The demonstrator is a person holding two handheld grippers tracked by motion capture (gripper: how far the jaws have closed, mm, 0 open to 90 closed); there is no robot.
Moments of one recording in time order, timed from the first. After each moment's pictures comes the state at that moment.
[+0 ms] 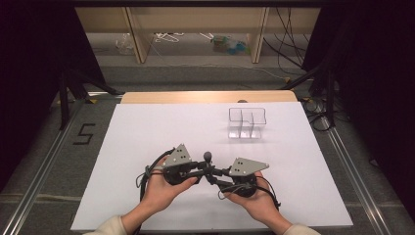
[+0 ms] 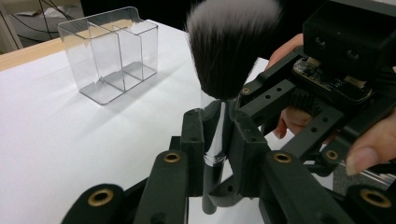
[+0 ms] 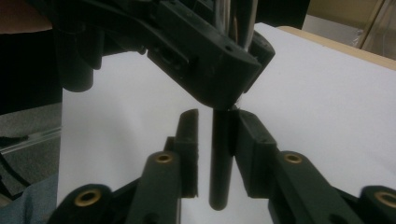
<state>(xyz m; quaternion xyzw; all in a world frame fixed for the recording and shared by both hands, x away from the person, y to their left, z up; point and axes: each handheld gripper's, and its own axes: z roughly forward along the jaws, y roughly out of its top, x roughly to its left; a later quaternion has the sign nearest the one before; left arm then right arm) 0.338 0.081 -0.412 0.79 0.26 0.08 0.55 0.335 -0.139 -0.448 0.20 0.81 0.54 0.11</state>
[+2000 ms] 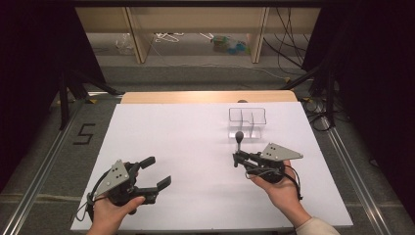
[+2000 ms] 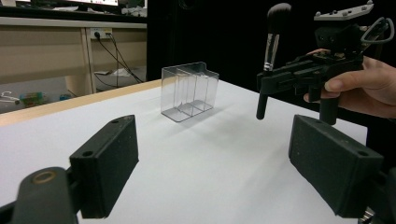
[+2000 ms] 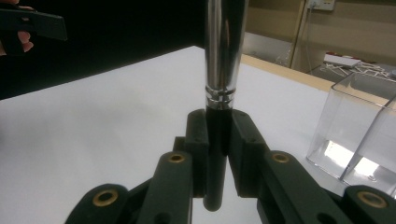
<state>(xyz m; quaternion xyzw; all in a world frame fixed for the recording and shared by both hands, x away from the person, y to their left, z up) 0.291 0.194 -0.423 0.69 0.30 0.18 0.64 0.353 -0.203 -0.423 0.28 0.76 0.56 0.17</state>
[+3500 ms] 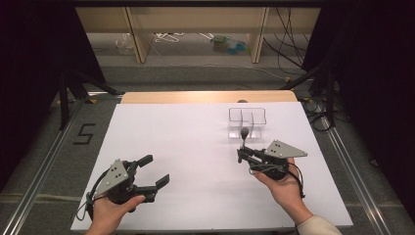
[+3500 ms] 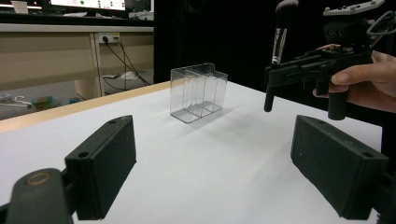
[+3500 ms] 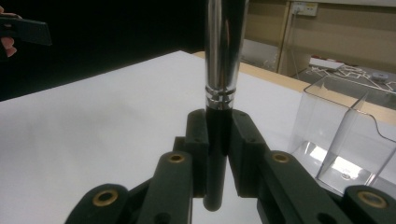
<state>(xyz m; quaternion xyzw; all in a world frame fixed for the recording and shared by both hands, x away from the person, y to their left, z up) 0.294 0.197 -0.427 0.69 0.30 0.20 0.63 0.359 -0.213 -0.421 0.29 0.76 0.56 0.19</state>
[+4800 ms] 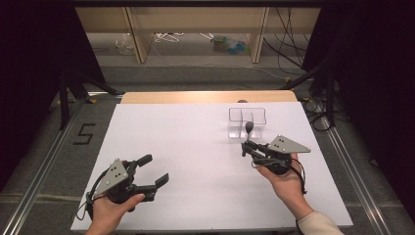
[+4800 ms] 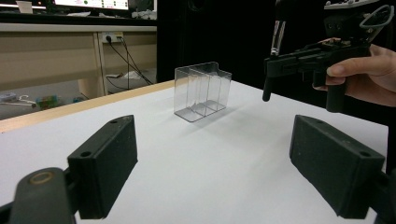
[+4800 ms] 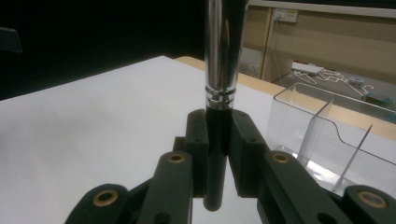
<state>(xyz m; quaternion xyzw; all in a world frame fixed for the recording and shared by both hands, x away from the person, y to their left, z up) 0.296 0.199 -0.428 0.69 0.31 0.21 0.63 0.370 -0.221 -0.417 0.30 0.74 0.56 0.21</state>
